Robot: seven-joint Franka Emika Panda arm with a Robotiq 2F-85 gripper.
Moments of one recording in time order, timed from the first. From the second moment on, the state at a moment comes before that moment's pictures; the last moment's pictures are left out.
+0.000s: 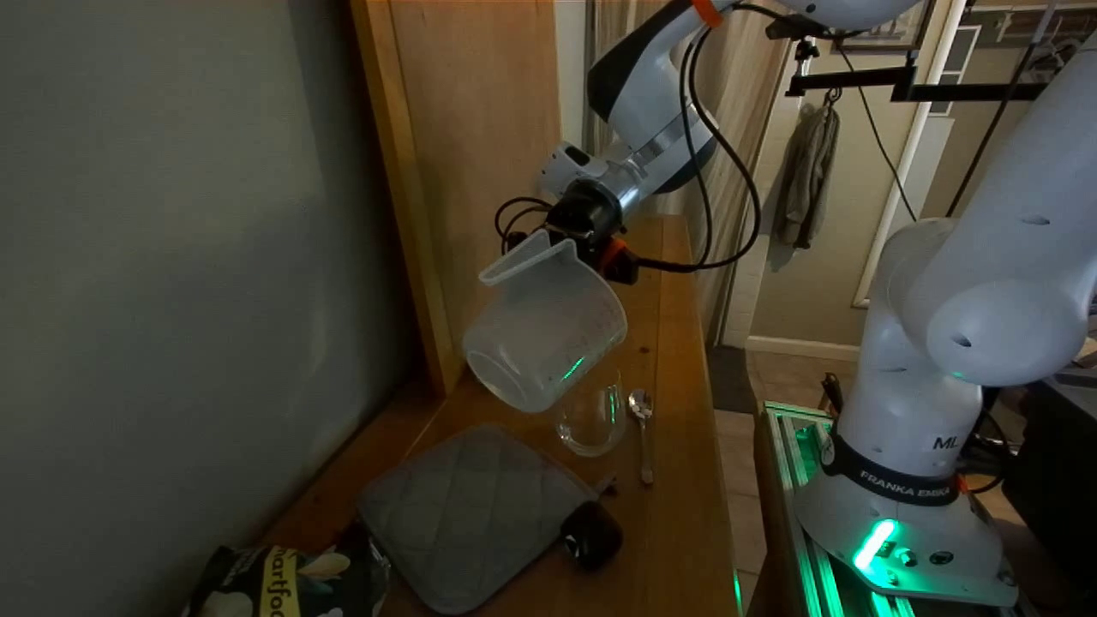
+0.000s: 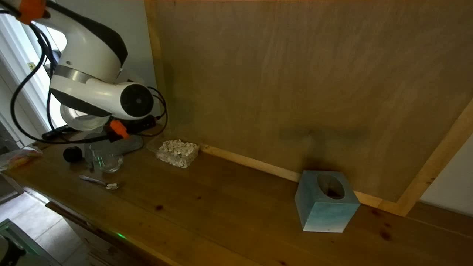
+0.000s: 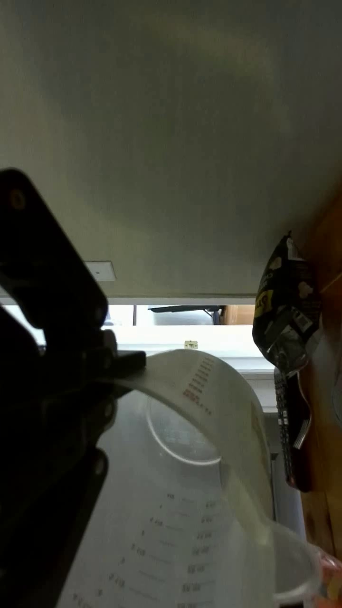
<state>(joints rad) -0.13 -0.34 -0.21 -2.64 1.21 1.85 -2.25</state>
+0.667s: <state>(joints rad) -0.17 -0.32 -0.22 -2.64 1.23 1.80 -2.27</state>
